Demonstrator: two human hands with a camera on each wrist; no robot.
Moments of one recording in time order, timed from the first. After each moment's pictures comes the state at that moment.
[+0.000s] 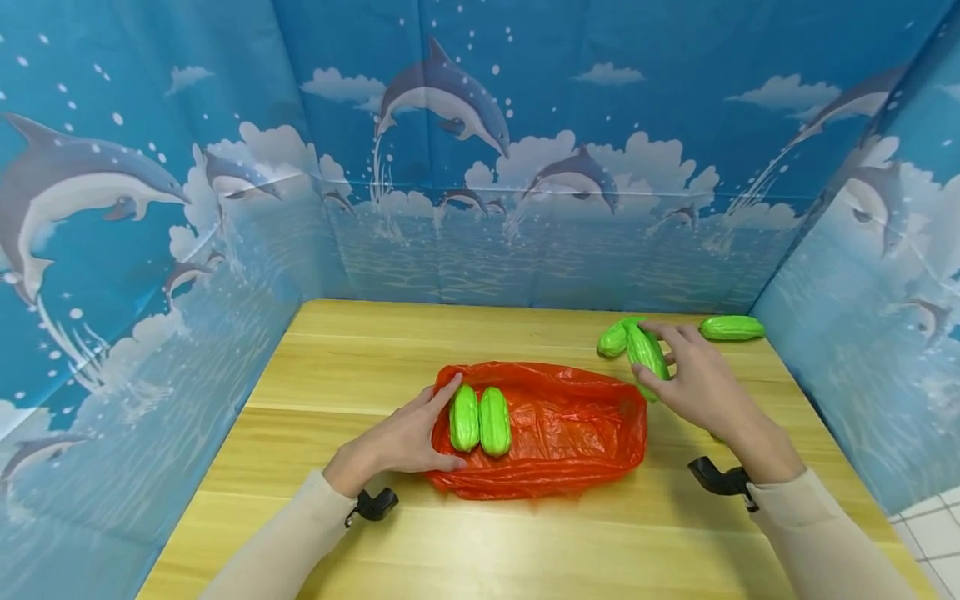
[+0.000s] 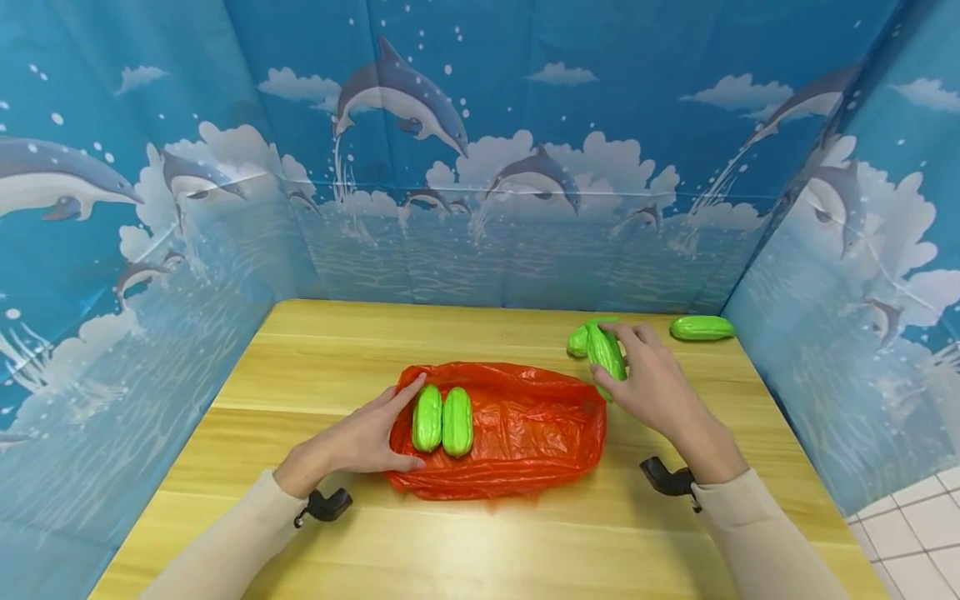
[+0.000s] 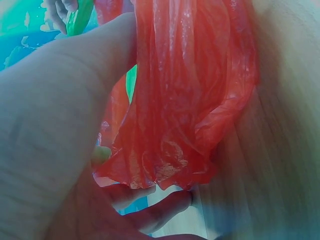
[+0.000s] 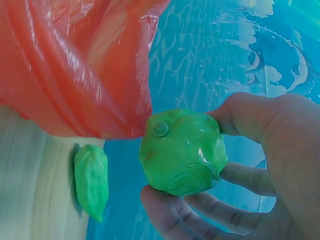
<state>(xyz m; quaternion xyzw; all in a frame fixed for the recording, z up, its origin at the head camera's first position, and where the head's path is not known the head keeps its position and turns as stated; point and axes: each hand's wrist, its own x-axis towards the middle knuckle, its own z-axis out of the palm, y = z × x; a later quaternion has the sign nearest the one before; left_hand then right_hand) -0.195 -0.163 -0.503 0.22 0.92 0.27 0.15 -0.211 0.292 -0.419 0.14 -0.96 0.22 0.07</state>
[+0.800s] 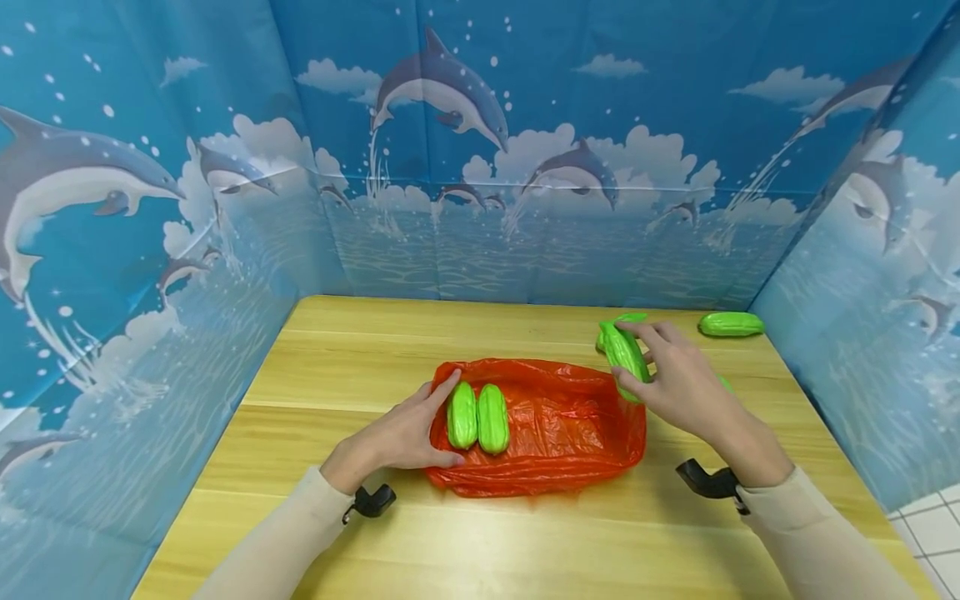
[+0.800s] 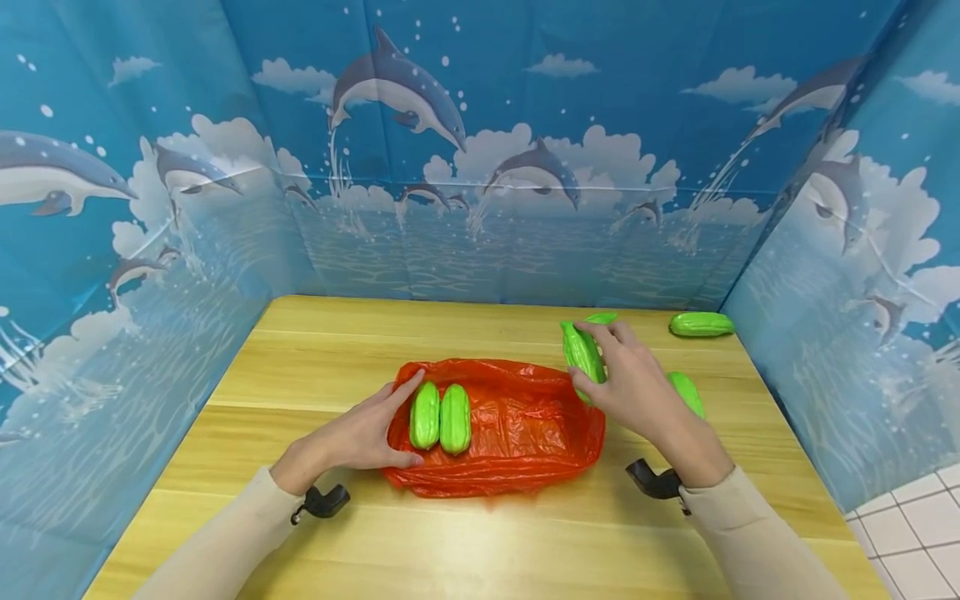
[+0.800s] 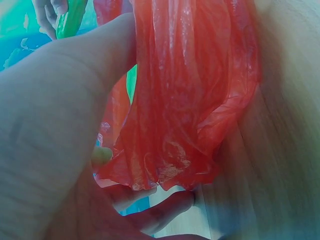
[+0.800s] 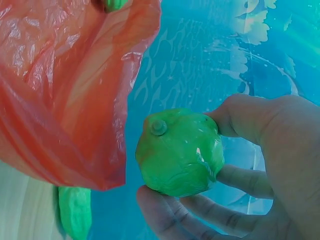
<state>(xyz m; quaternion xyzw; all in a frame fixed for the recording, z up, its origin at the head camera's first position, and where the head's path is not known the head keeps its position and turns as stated) -0.197 -0.163 -0.500 0.23 0.92 0.27 0.16 -0.201 0.265 -0.409 0.18 -0.96 0.22 0.07</state>
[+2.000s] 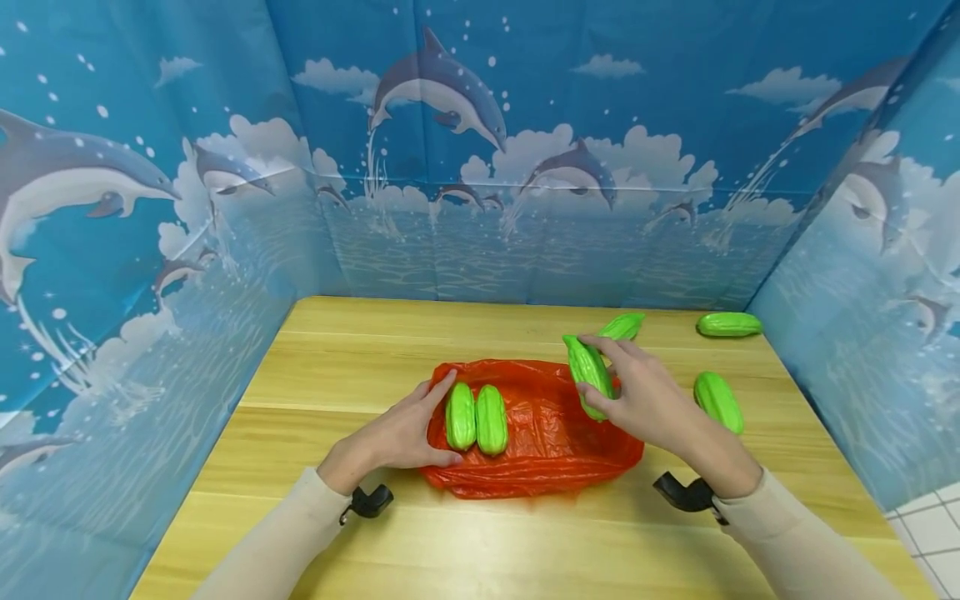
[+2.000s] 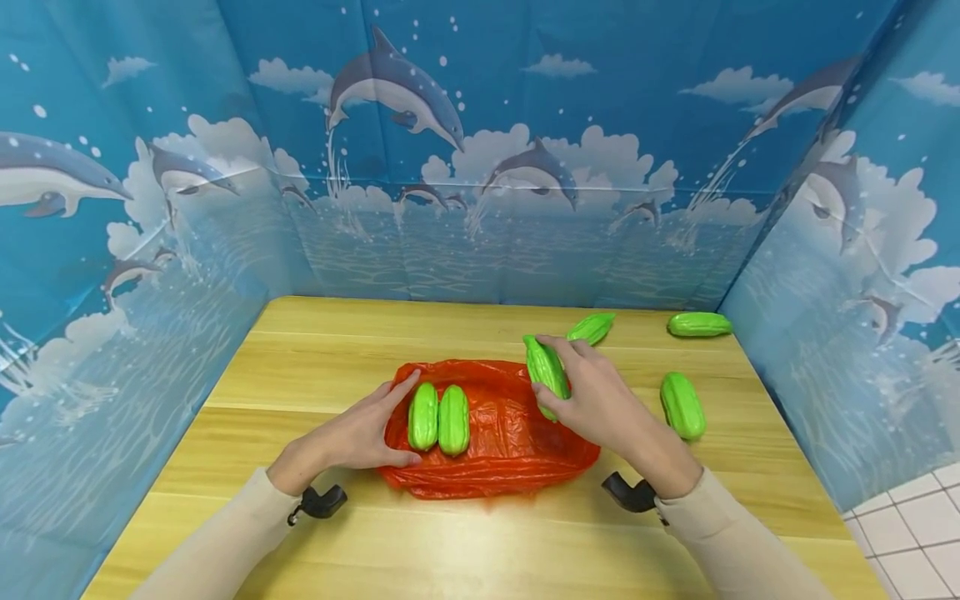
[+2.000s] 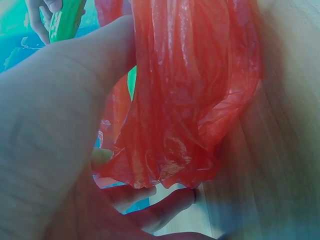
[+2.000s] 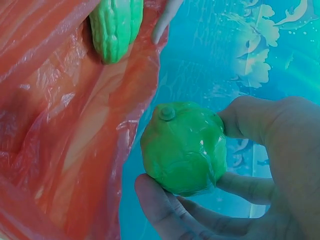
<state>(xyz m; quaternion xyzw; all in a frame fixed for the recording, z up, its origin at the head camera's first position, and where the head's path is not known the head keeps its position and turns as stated) -0.199 -0.163 -0.501 0.22 0.92 0.27 0.16 -0.192 0.226 -0.412 0.20 -0.95 0.24 0.03</state>
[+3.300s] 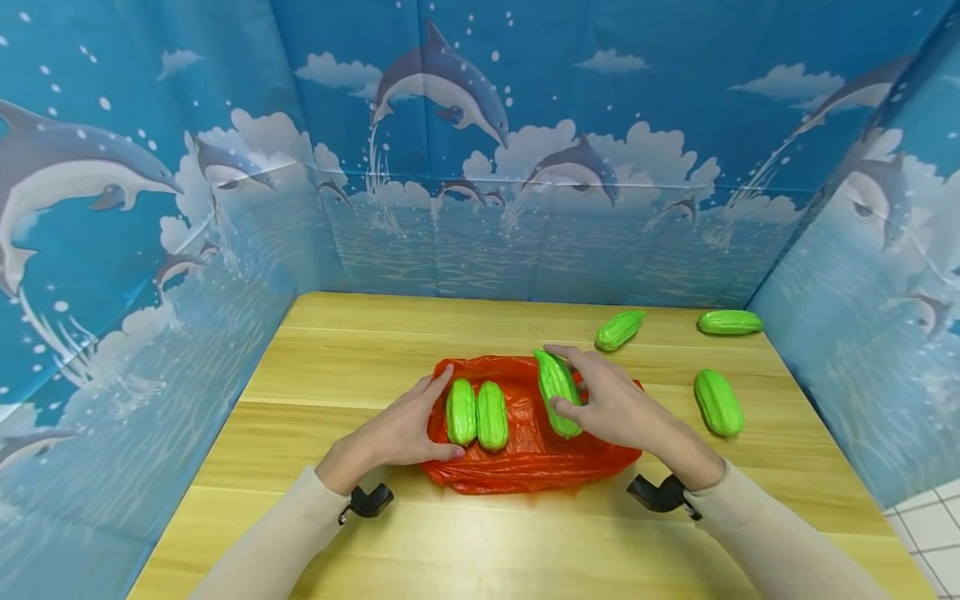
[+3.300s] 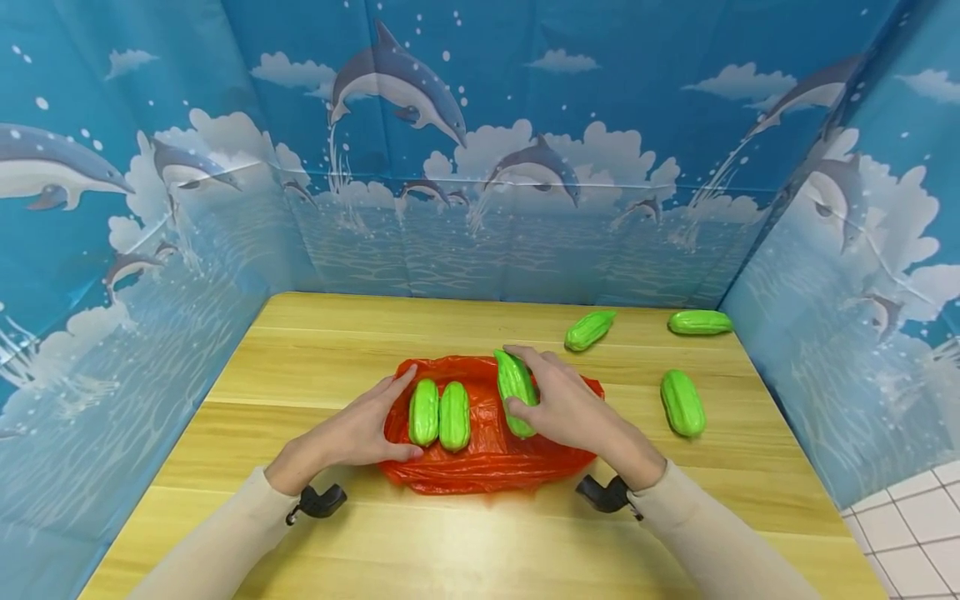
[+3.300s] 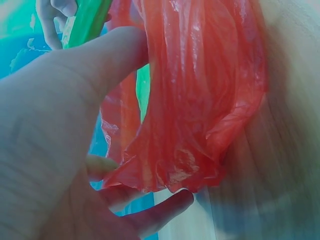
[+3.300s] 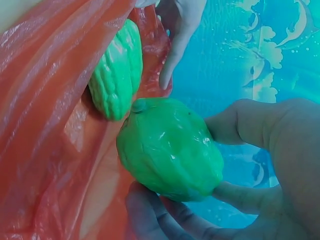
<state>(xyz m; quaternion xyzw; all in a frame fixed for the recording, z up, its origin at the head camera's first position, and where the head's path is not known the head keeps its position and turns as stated) -0.194 -0.160 -0.495 0.21 0.92 0.29 0.14 -0.192 0.196 -0.426 0.22 -0.93 0.30 -0.07</state>
